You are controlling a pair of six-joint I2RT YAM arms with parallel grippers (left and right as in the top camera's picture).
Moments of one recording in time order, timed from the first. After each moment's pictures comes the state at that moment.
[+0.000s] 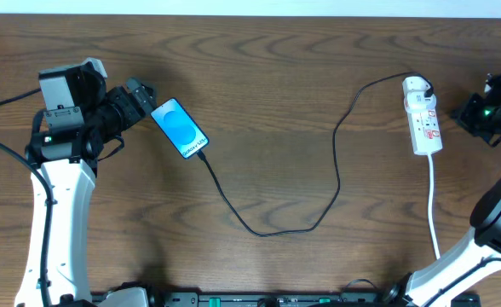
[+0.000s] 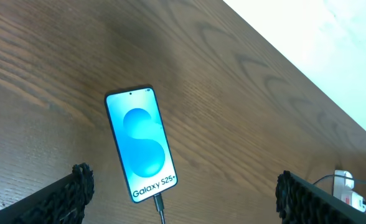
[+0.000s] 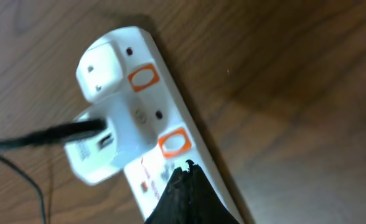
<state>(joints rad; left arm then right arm) 0.17 1.36 1.15 -0.61 0.35 -0.48 -0.55 2.05 1.48 -0.59 -0.46 0.07</state>
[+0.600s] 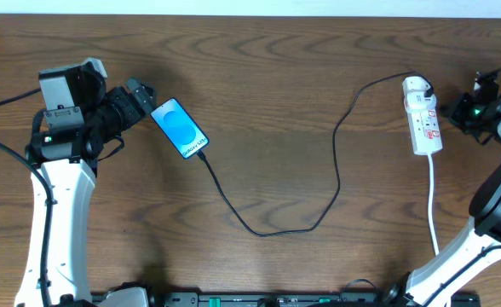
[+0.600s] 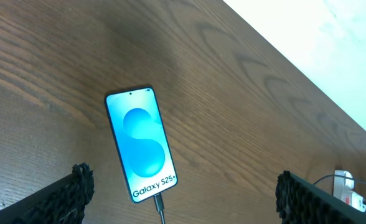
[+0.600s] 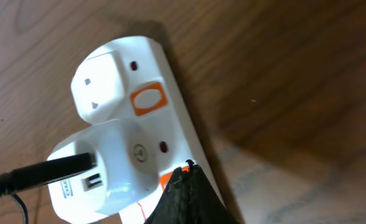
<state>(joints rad) 0.17 1.36 1.15 -0.61 0.35 -0.48 -0.53 2.12 1.48 -0.48 -0.51 0.04</state>
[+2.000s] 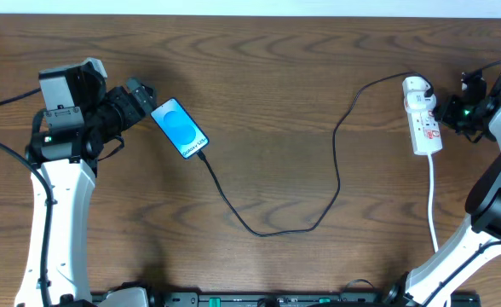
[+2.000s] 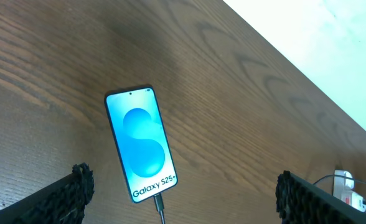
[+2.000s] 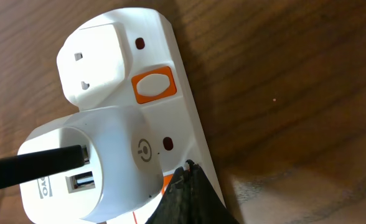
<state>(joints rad) 0.17 1.36 1.15 -0.61 0.35 -0.48 -0.49 2.14 1.48 -0.50 -0.45 -0.07</state>
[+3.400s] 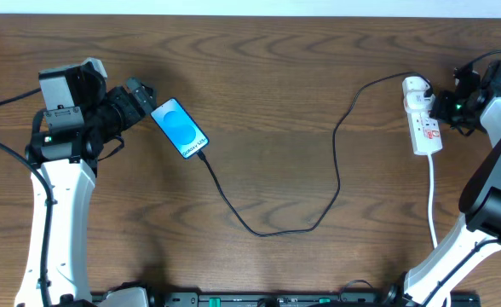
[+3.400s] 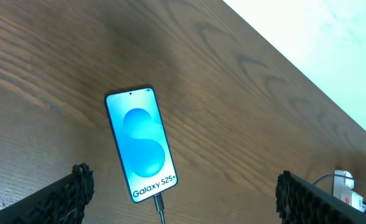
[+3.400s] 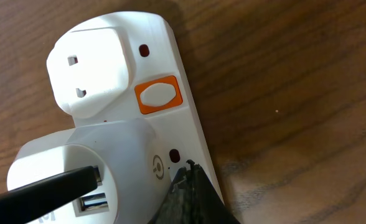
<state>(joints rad) 0.17 1.36 1.15 -0.61 0.35 -0.48 -0.43 2.14 1.52 -0.54 -0.32 -0.08</state>
